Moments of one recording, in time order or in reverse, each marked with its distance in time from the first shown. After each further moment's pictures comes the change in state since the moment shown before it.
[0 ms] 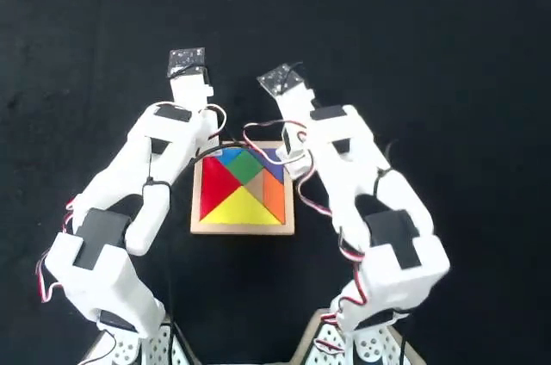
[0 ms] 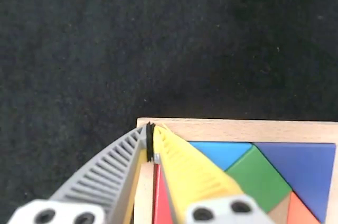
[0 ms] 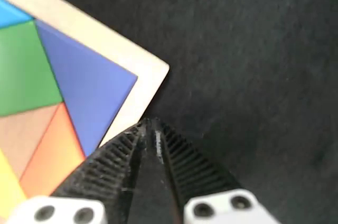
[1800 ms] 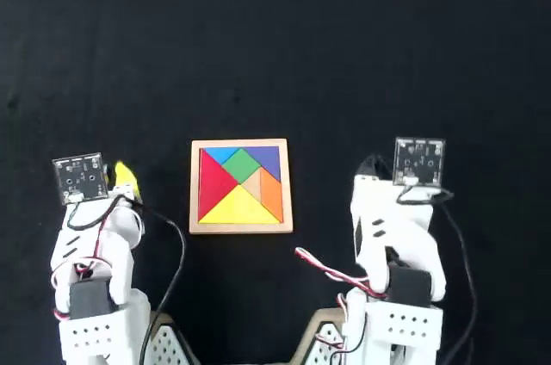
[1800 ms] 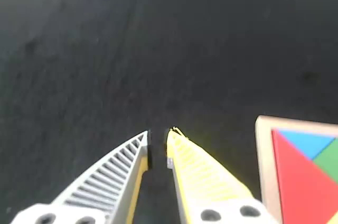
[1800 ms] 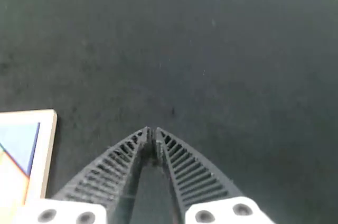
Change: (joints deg) left arm -22.3 -116.1 69.0 6.7 -16.7; right arm 22.2 -107.1 64.1 -4.1 -15.6
